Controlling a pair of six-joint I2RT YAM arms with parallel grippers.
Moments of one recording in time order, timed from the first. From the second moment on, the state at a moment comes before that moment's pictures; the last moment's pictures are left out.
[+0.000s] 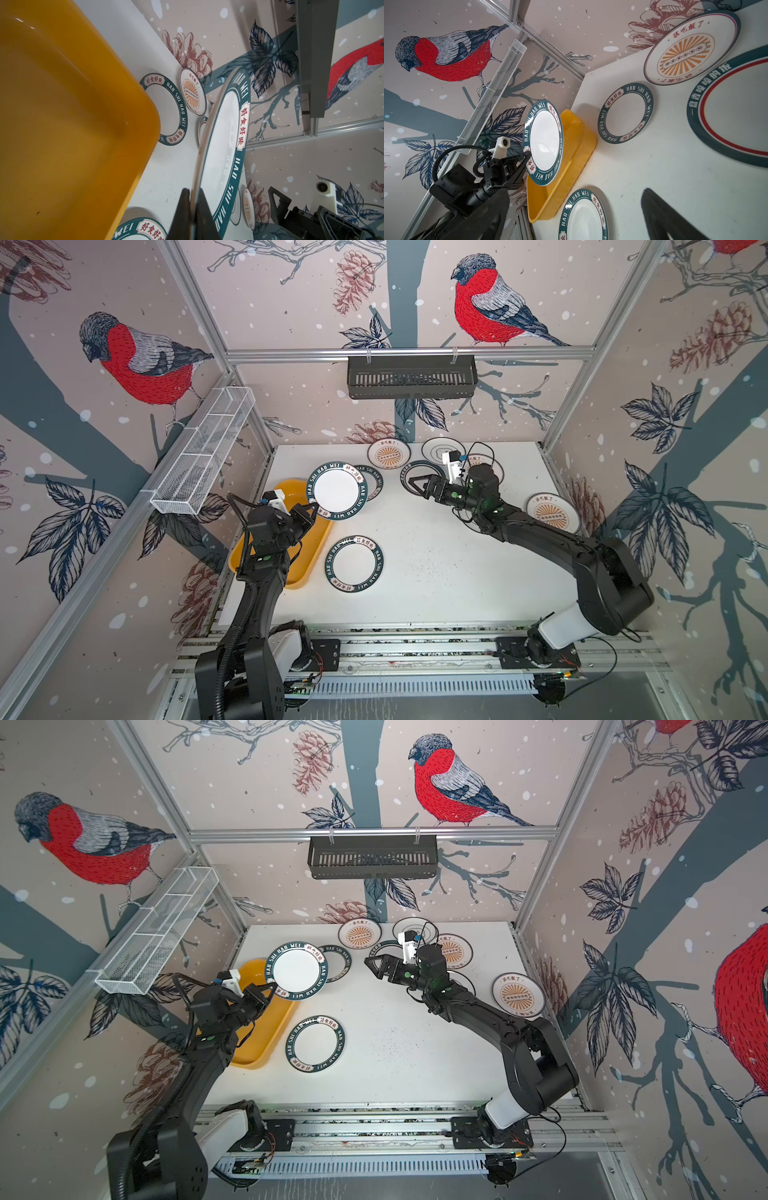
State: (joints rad) left arm 0.25 1.01 0.49 0.14 0.60 -0.85; right arm 0.52 1.54 0.96 0.36 -0.51 0.78
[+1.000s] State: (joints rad) left arm 0.59 1.06 0.37 0.02 0.53 -0.88; right arm 0.45 1.46 0.82 0.38 -0.50 0.79
